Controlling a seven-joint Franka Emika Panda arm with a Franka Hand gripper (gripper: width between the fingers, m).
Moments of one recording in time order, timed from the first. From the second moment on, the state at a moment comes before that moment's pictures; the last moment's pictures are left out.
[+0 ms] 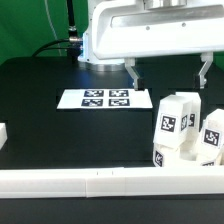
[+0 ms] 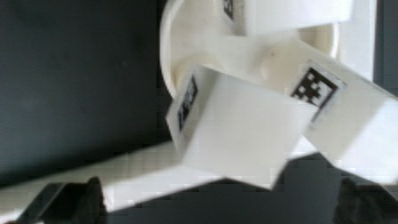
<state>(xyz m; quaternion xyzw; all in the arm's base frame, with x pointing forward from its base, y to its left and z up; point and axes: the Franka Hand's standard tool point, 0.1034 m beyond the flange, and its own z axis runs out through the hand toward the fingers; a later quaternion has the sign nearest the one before) 0.605 0.051 0.115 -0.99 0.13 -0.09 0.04</state>
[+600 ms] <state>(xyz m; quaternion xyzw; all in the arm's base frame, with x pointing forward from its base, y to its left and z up) 0.604 0.049 0.109 -0.98 0.19 -0.02 0.03</state>
